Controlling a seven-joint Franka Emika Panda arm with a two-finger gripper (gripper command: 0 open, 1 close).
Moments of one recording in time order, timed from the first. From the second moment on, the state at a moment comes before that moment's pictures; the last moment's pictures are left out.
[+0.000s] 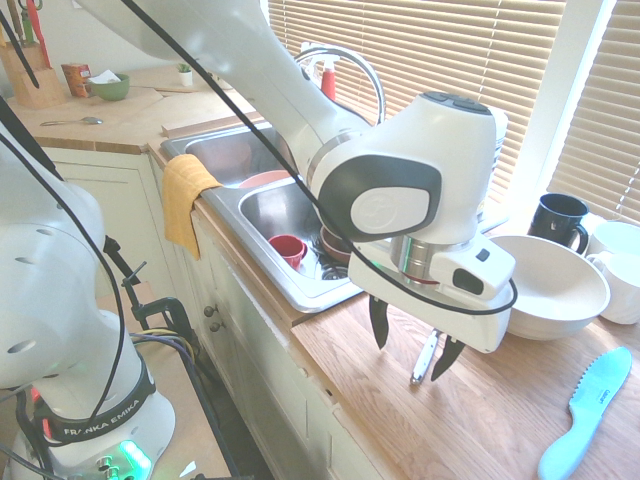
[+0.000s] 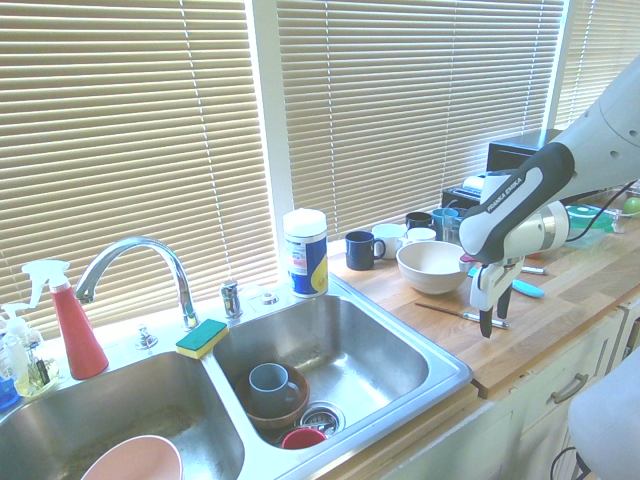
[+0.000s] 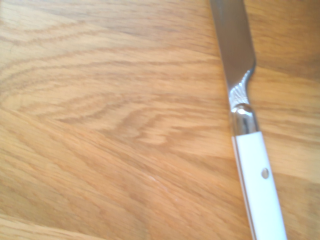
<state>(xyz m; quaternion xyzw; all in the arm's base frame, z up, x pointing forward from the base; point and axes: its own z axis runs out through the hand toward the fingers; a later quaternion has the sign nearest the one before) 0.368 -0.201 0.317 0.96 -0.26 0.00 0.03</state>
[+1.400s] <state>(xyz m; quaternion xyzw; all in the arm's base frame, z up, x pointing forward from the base) 0.383 -0.201 0.314 0.96 -0.27 0.00 0.03</state>
